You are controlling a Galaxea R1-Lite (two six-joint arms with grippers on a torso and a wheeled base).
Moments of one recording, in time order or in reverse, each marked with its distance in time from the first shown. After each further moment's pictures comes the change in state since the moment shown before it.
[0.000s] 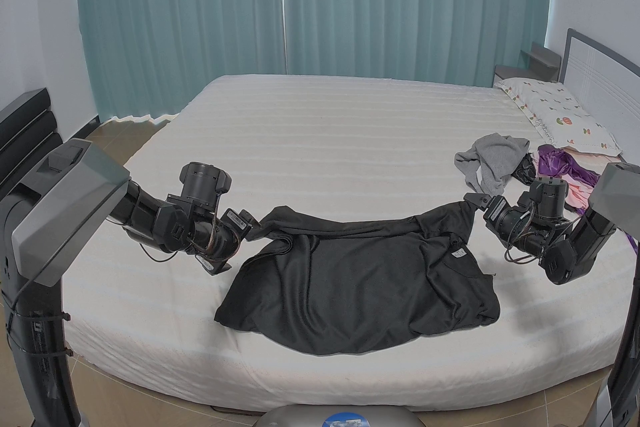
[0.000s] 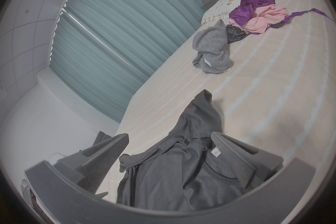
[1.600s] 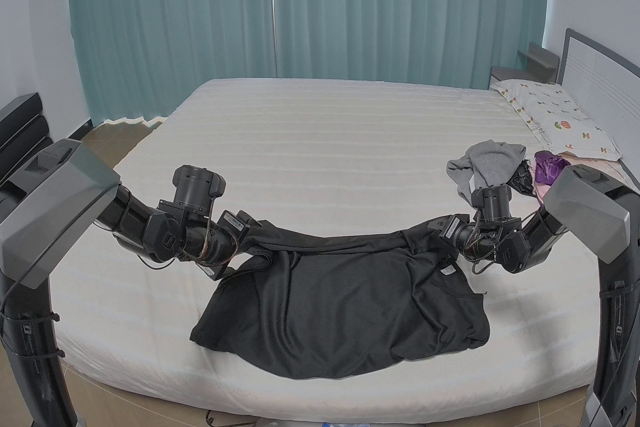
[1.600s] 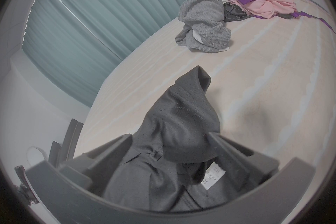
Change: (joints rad) left arm -0.004 -0.060 0.114 -0.094 -0.054 -0.077; right arm 0.131 0.199 -0.344 0.419 -0.176 -0.045
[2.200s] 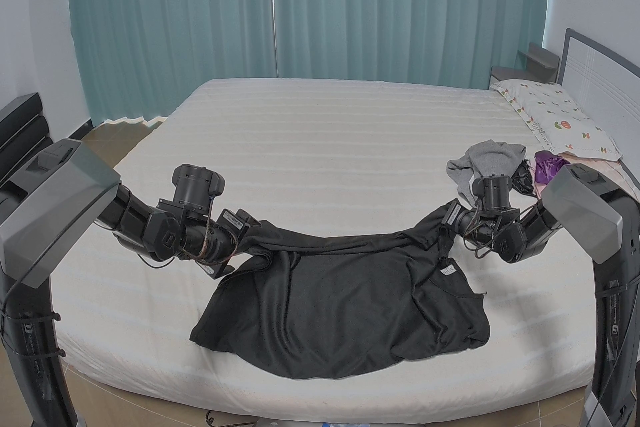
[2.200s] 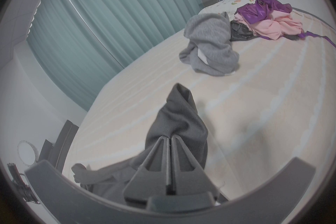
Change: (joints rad) left arm 0.009 0.007 -0.011 -0.001 0.001 0.003; right arm -0.022 0.048 -0.126 -0.007 -0.059 -0.084
